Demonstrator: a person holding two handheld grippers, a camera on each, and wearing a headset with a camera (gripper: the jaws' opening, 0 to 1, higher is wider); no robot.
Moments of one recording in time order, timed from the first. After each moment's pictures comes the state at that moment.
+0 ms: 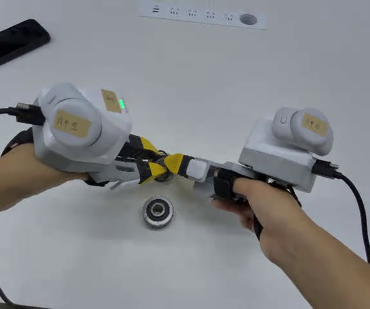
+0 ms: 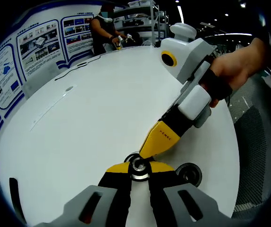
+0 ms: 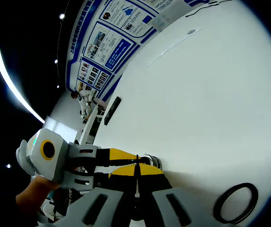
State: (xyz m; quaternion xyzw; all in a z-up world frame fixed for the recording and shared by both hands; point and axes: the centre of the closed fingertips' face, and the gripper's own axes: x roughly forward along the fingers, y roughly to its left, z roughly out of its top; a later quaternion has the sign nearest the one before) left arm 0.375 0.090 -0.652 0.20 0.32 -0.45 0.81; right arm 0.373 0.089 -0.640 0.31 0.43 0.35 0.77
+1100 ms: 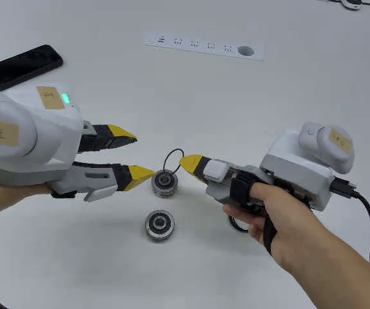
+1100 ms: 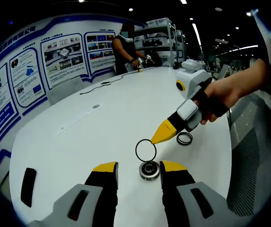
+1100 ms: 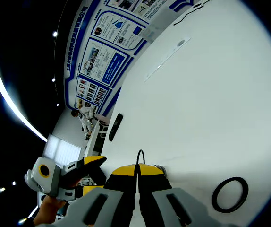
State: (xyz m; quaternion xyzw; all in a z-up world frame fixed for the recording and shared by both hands) left arm 0.369 0.127 -0.586 0.15 0.24 -0.38 0.88; right arm 0.390 0.061 -0.616 0.37 0.40 0.31 0.78
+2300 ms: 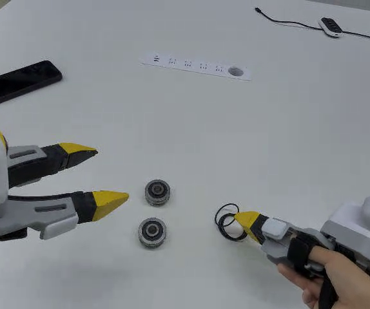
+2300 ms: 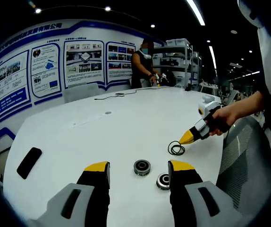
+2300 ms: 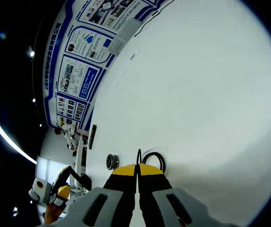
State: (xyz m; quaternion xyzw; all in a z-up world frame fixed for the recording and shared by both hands) left arm 0.325 0.156 -0.559 0.06 0.20 -0.33 0.92; right arm 0.348 -0.045 -0.656 0.41 0.43 0.19 0.78
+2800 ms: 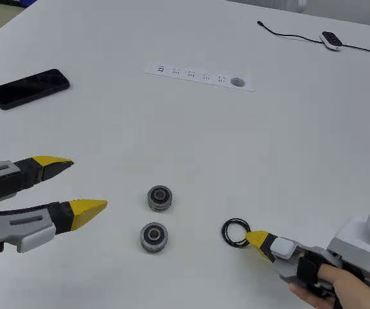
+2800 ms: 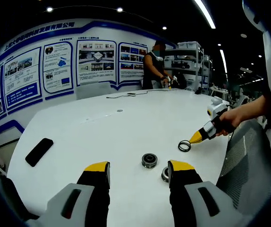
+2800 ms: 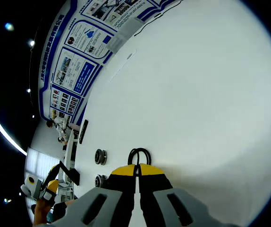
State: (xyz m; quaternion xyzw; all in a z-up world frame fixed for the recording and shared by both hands) left arm 0.312 0.182 -0.558 0.04 0.19 -0.28 0.94; right arm 0.340 -0.061 -0.664 0.35 0.44 0.18 0.81
